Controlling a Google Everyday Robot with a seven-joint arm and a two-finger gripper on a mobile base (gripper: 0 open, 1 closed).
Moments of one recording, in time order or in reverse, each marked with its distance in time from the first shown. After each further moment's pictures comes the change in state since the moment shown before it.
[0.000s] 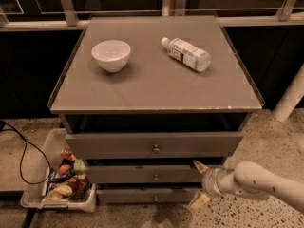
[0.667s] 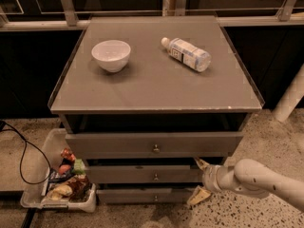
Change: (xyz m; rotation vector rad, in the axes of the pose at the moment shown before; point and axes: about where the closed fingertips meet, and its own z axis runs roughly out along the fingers) arm -0.006 -0.016 -0.002 0.039 -0.012 -0.016
